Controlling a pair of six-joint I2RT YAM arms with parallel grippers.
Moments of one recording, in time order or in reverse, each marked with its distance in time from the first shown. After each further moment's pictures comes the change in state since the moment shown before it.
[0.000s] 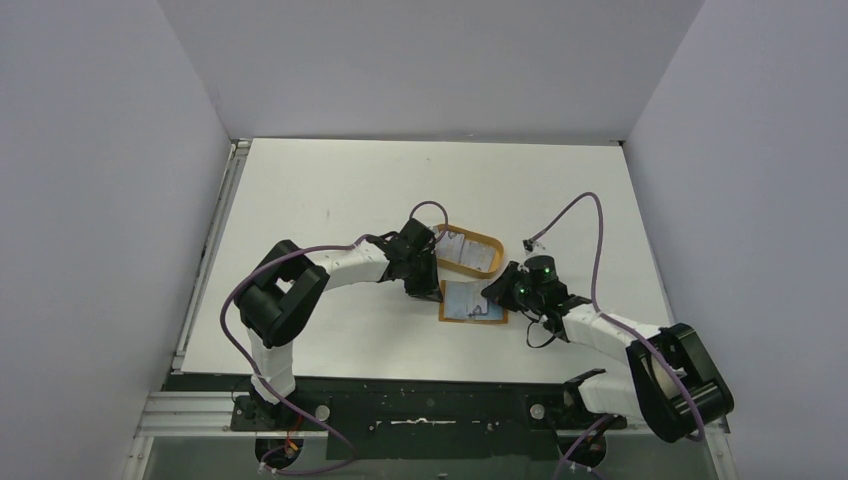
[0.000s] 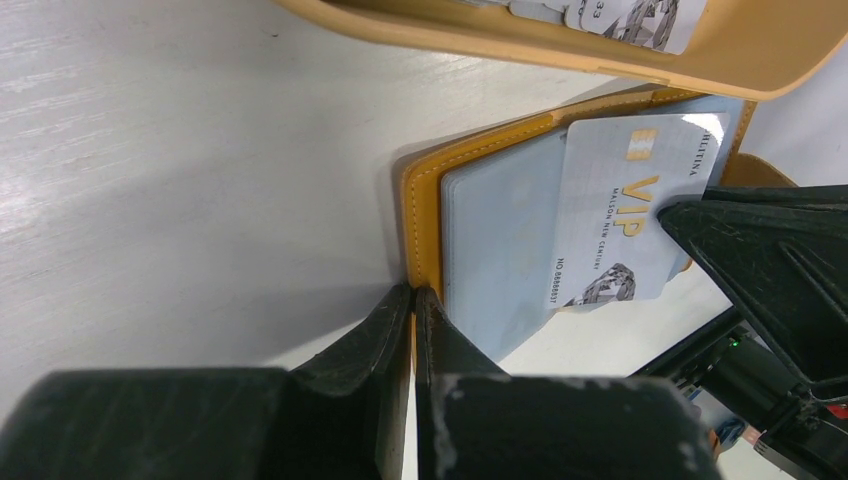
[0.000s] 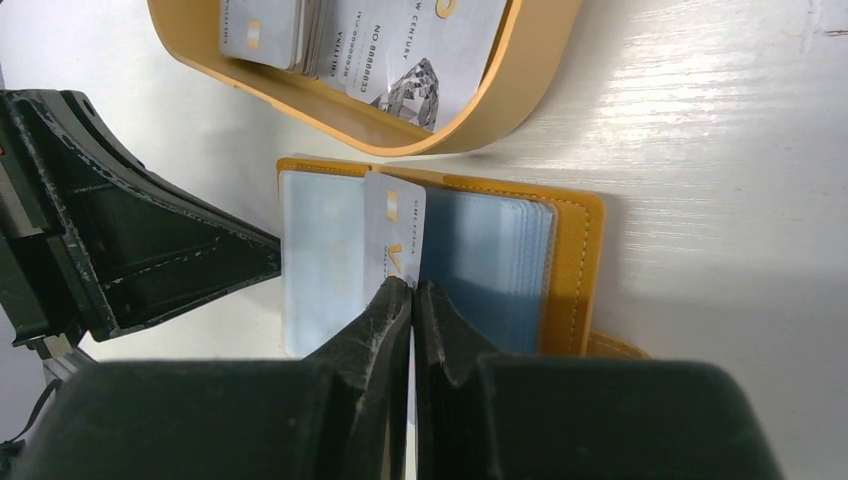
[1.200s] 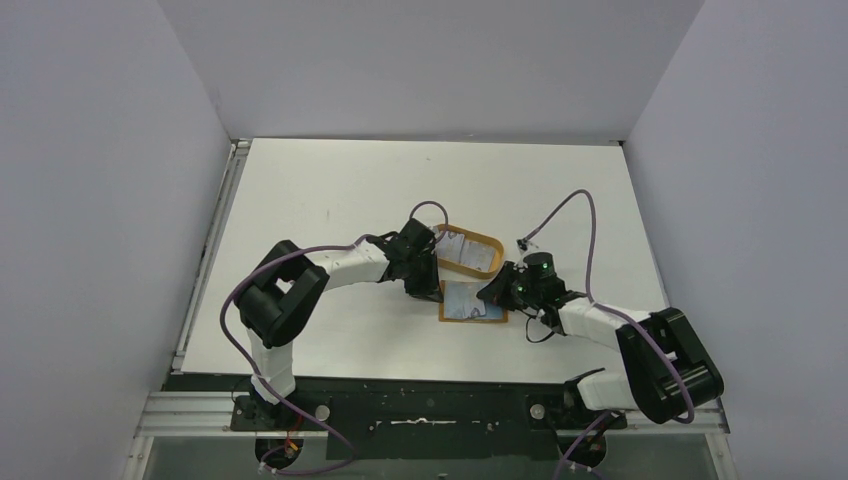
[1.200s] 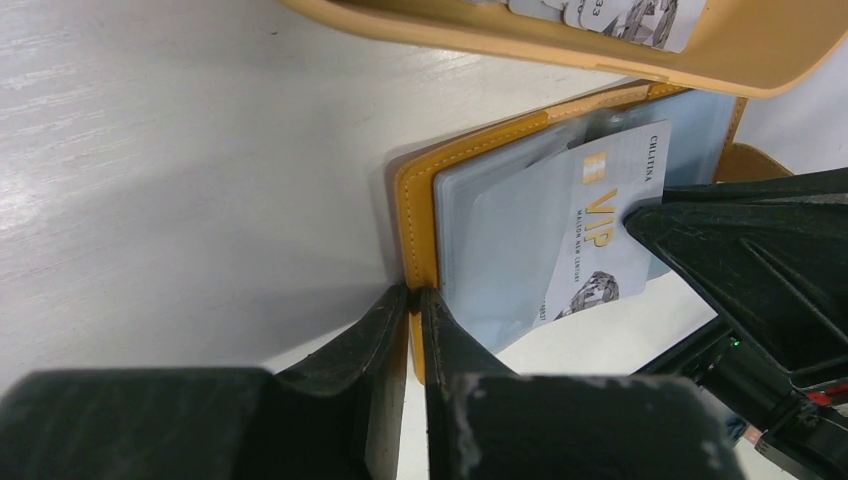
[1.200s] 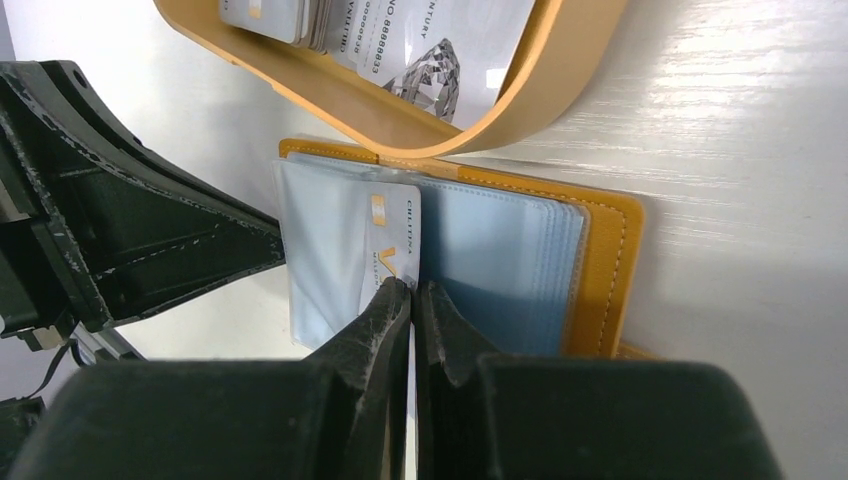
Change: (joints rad) left arm -0.002 -0.002 0.000 0.000 -0.002 0.001; right arm -0.026 0.093 0.027 0.033 -0.117 -0.032
